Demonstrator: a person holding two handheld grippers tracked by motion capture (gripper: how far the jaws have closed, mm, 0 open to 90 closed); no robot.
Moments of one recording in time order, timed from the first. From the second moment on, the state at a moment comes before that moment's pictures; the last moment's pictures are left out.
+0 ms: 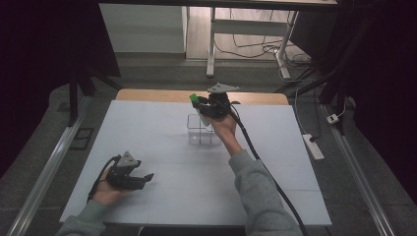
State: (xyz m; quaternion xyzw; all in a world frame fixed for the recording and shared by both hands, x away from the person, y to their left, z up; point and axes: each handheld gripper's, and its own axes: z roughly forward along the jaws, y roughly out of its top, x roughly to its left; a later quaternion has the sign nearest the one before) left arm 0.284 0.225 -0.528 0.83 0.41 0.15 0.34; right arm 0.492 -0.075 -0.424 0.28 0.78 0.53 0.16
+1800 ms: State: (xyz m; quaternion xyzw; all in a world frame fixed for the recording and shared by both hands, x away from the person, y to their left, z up) left arm 0.284 0.220 -0.528 0.83 0.41 0.16 0.34; right arm 0.340 -0.250 -0.480 0.32 0.84 0.40 0.17
